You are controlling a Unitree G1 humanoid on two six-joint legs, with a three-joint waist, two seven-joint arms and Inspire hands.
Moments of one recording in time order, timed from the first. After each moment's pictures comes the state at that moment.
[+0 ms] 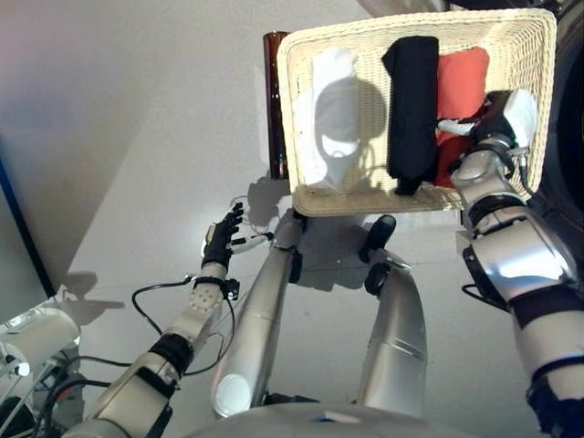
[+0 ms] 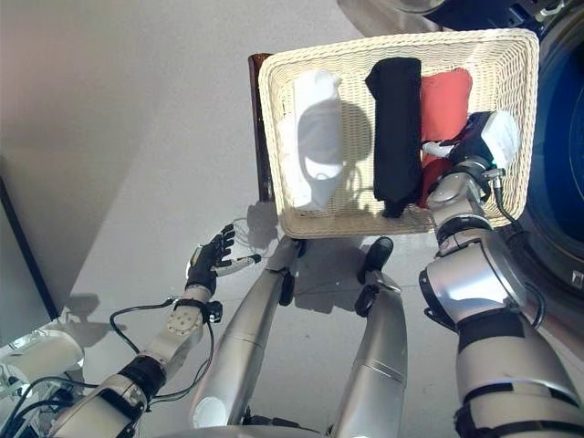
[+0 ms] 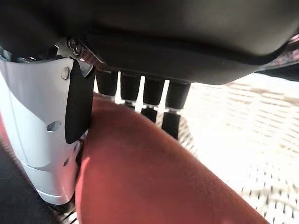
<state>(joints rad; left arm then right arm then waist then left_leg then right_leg) -0.31 0.30 -0.52 0.77 -0.38 -0.34 0.32 -1.20 -0.57 0.54 1.55 0.12 -0.13 -0.52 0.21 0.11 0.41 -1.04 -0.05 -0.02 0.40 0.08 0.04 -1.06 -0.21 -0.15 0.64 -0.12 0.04</state>
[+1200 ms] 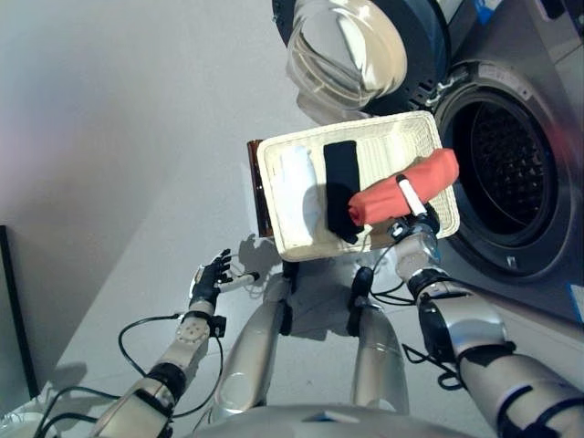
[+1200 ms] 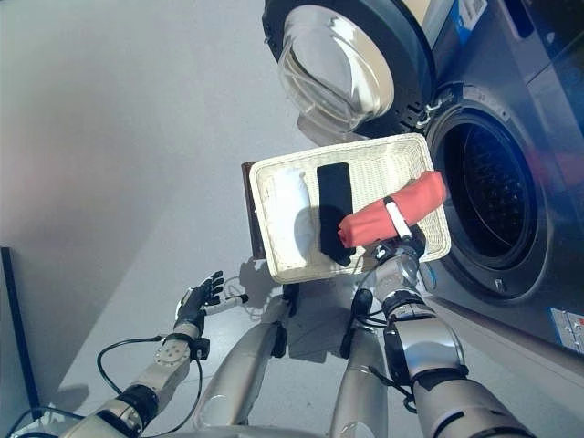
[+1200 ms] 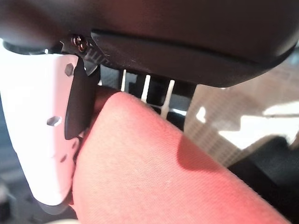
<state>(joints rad) -0.19 0.27 -0.47 0.98 -0.40 -0.34 0.20 -0.78 -0.25 -0.07 1.28 1.10 -0.37 -0.23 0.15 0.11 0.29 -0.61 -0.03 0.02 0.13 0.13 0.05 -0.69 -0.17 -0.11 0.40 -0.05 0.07</state>
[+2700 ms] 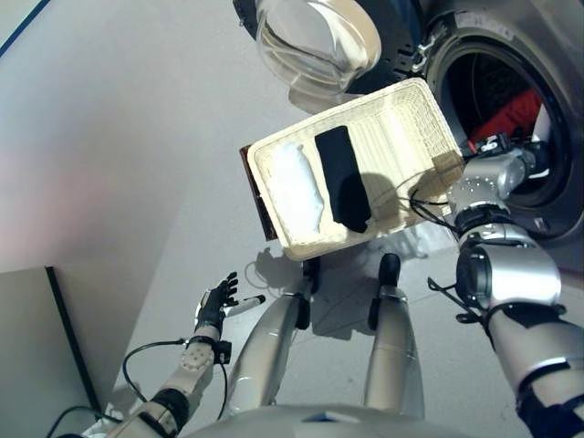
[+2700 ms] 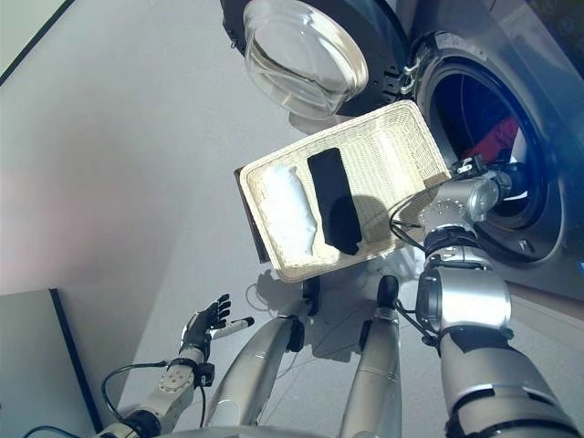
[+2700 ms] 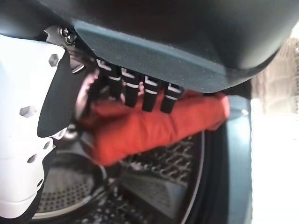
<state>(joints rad) -0.10 0.24 -0.52 0.99 -0.45 -0.38 0.20 -1.07 -0.48 -0.15 1.25 1.19 -0.56 -0.41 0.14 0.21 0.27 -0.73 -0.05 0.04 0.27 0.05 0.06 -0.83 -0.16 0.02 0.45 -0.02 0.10</state>
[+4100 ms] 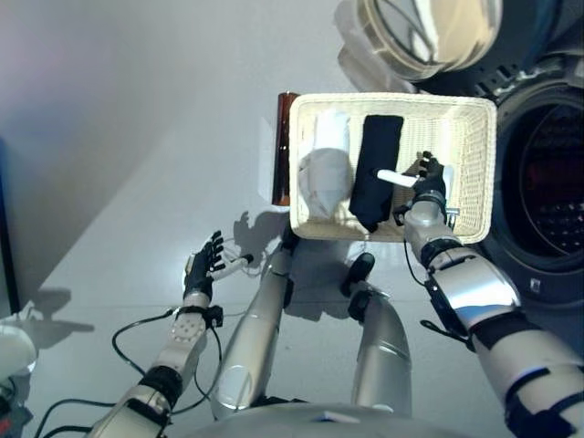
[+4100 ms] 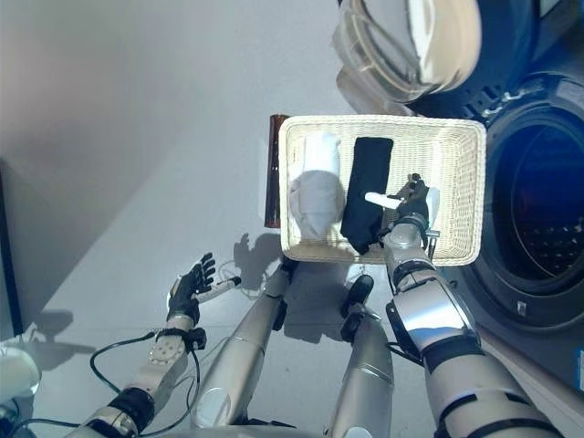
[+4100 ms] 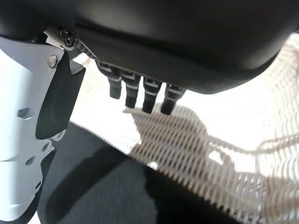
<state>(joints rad) -0.15 0.31 -0.39 0.71 -0.41 -0.41 0.25 -1.04 -0.37 0.35 1.55 0.43 -0.22 -0.43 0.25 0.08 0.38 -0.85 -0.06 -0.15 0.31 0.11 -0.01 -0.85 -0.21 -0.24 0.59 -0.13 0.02</state>
